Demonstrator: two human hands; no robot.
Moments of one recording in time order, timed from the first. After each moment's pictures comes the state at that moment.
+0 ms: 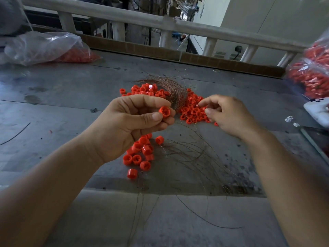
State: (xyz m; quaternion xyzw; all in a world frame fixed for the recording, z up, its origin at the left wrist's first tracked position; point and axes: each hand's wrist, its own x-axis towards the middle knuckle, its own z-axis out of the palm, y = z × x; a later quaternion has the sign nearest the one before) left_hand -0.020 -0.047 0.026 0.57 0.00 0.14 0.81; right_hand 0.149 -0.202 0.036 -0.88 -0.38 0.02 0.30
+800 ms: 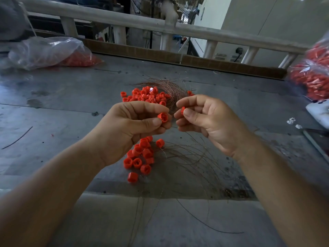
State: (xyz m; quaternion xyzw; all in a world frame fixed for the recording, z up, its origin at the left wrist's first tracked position) left_hand -0.018 -0.047 0.022 0.60 0.04 0.15 0.78; right_hand 0.105 -0.189 0.042 -0.64 -0.39 0.29 0.60
